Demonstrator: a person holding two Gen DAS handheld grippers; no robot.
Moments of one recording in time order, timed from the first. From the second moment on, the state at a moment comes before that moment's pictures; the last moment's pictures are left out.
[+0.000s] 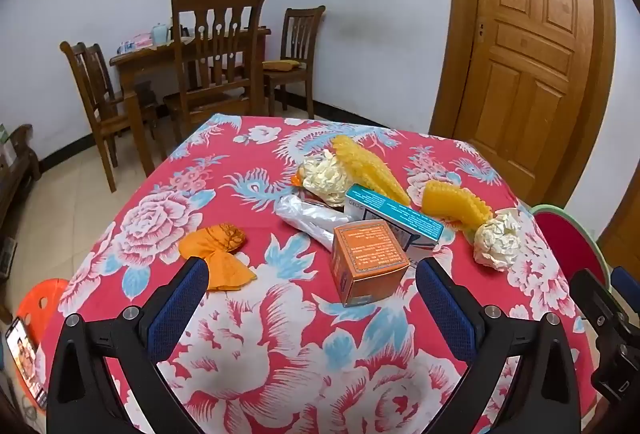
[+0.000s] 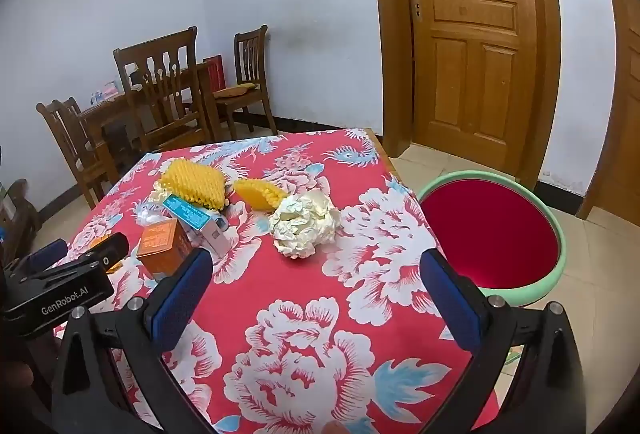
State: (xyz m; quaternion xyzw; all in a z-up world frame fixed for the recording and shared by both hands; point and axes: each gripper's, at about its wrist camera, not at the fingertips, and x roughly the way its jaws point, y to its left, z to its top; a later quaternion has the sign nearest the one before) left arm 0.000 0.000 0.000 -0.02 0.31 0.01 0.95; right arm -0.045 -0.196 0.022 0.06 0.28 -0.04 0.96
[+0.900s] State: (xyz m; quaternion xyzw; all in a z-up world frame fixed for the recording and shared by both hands) left arm -0.002 0.005 0.000 -0.03 0.31 0.01 0.95; right arm -0.046 -0.197 0.020 0.07 0.29 -0.04 0.95
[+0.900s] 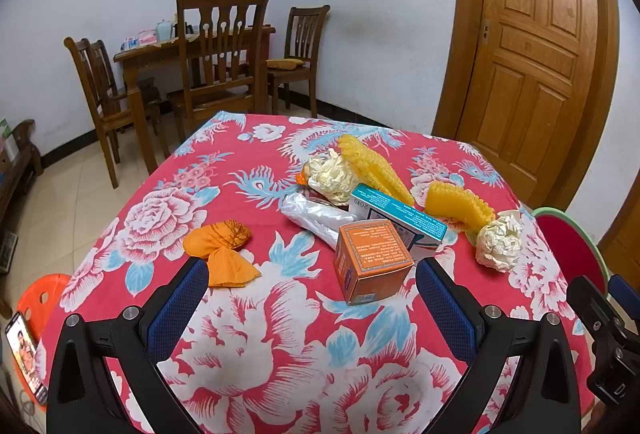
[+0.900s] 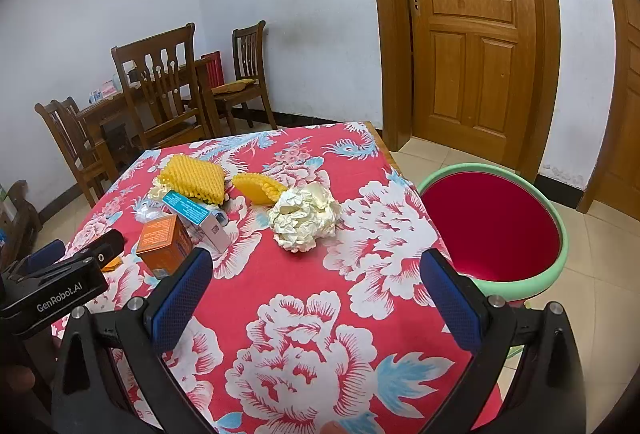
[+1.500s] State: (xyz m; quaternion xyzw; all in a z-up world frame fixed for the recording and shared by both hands) left arm -0.002 0.006 0.000 -0.03 0.31 0.01 0.95; right arm -0.045 -0.197 0.018 0.07 0.29 -0.04 0.95
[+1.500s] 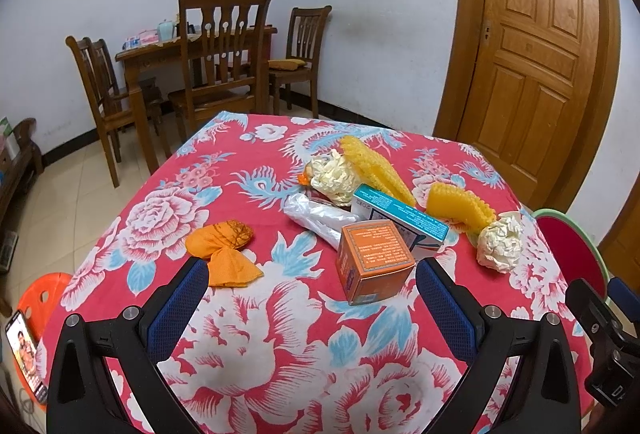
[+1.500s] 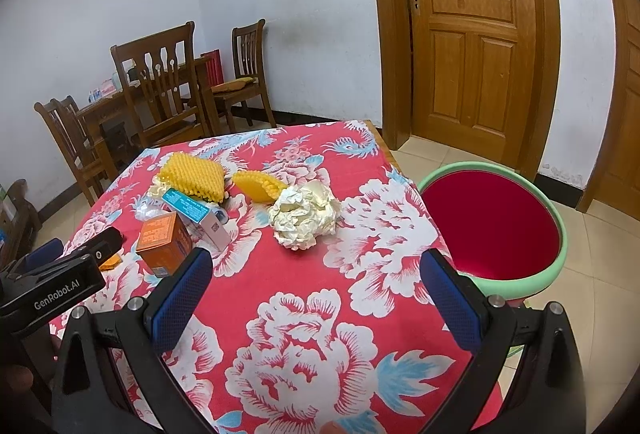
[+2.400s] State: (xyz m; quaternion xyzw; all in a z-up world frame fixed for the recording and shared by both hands) left arm -0.004 0.011 0.001 -0.04 0.31 0.01 0.95; right arm -0.045 -0.196 0.017 0.07 0.29 -0.04 0.95
